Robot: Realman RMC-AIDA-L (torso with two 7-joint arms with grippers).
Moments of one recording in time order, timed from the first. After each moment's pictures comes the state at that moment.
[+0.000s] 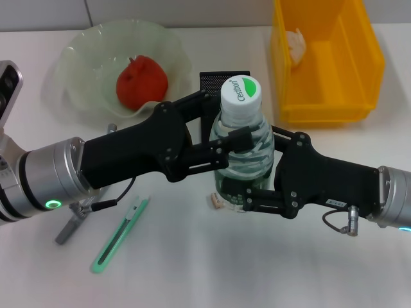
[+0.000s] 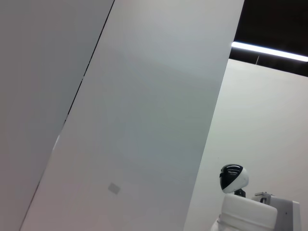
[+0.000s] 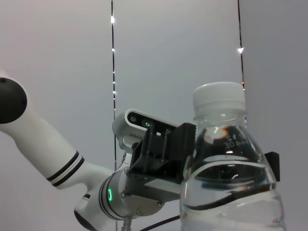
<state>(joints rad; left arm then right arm) -0.59 -2.08 1.01 0.20 1.39 1.81 -1.08 0.48 2.09 -1.13 -0.27 -1.37 -1.69 0.73</state>
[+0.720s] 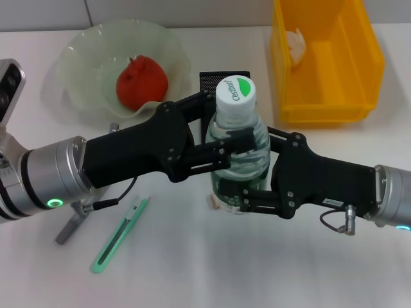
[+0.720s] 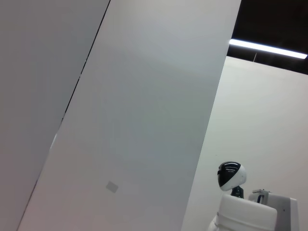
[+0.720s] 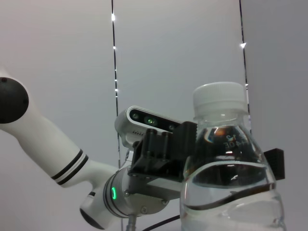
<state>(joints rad) -0.60 -2.08 1.01 0.20 1.40 1.81 -1.07 0.49 2.09 -1.14 -0.27 -1.37 -1.68 0.75</state>
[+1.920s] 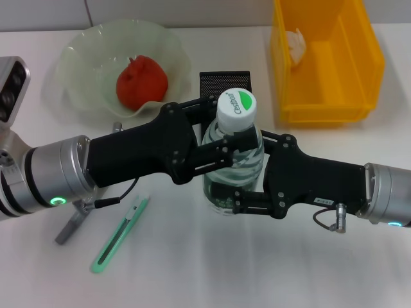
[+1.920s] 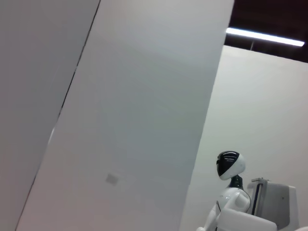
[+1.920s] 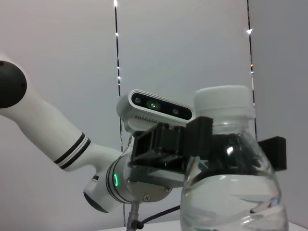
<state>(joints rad) -0.60 -2.08 1.04 0.22 1.39 1.79 -1.07 0.51 2.09 -1.17 -0.27 -1.37 -1.64 0.76</state>
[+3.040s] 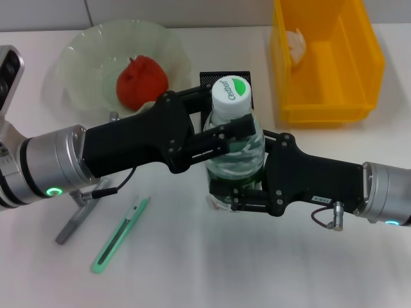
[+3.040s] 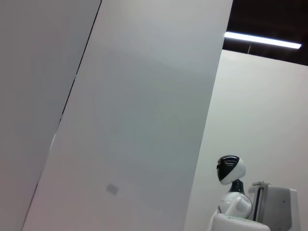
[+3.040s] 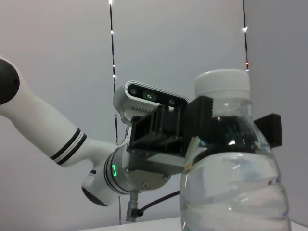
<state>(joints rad) -0.60 -2.08 1.04 0.26 1.37 1.80 -1.09 0.51 2.09 -1.17 -0.26 -1.37 -1.61 0.75</state>
